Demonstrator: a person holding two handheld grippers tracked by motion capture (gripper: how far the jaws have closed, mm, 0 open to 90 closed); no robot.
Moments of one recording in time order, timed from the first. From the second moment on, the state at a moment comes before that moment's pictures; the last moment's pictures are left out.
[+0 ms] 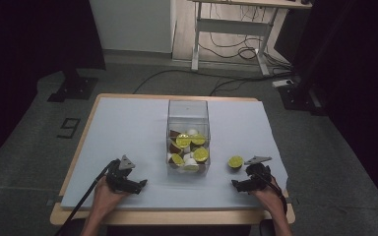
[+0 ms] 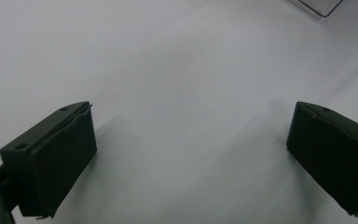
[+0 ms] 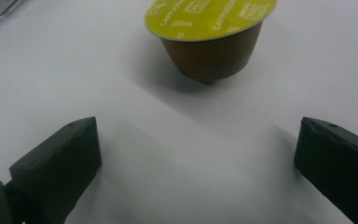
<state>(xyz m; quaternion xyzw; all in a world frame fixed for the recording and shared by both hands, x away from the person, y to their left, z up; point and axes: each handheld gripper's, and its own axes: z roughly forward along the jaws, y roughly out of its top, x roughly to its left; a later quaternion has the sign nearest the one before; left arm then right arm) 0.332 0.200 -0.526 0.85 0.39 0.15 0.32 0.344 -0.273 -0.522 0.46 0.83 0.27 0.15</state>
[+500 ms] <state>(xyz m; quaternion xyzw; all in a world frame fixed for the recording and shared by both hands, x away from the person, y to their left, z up) 0.322 0.188 -0.504 0.84 0.36 0.16 0.37 0.334 -0.269 -0.500 0.44 0.82 0.33 0.17</state>
